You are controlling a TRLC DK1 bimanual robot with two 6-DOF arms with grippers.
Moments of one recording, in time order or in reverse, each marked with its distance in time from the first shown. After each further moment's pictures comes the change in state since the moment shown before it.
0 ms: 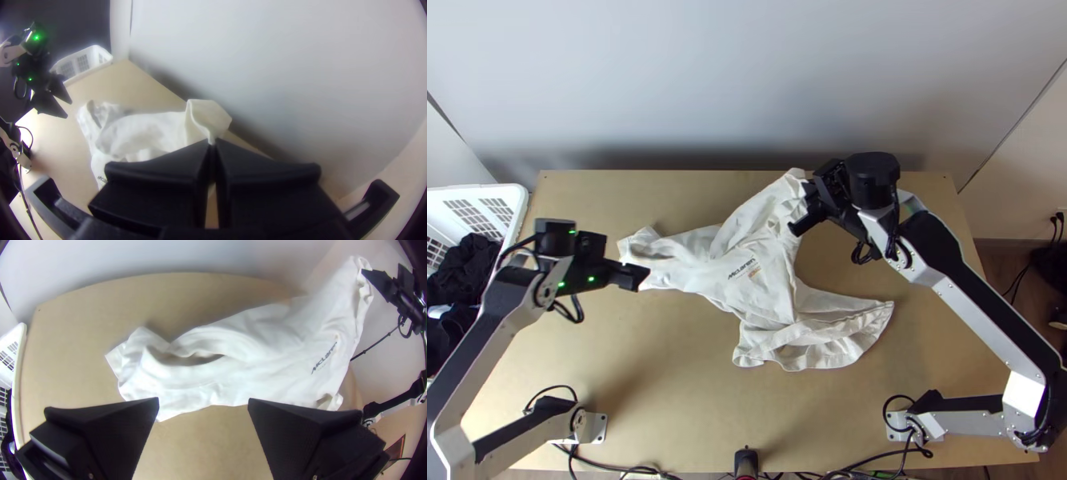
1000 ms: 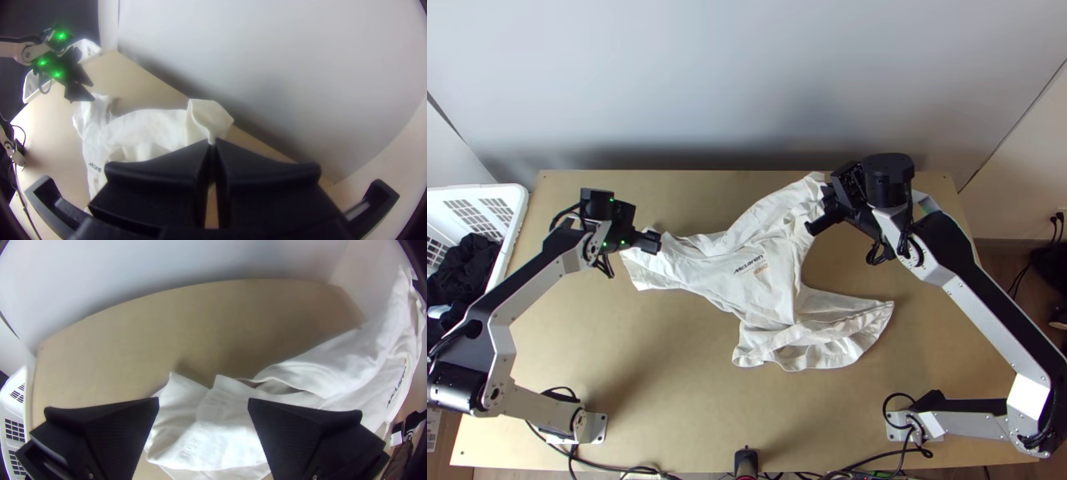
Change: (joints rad) left arm -0.010 0.425 0.135 0.336 -0.174 0.113; right arm -0.075 -0.029 -0.049 -0.036 -0.001 -0.004
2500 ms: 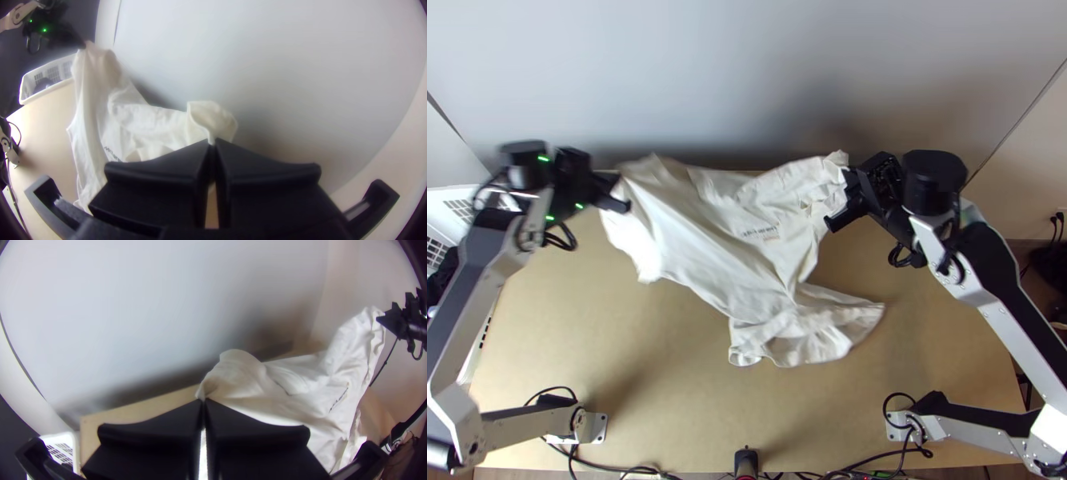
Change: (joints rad) left arm 0.036 -0.233 0.329 -0.182 0.045 0.057; right arm 0.010 -0.118 0.043 0.005 0.050 -0.094
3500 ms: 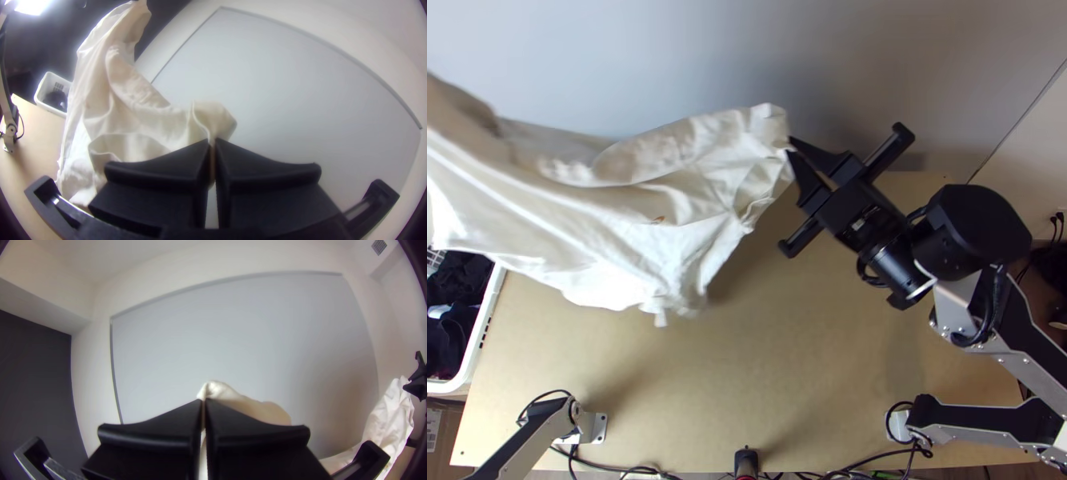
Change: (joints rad) left arm 0.358 -0.327 0.485 0.047 -0.060 0.031; right arm 0.452 0.002 0.210 0.318 0.135 -0.452
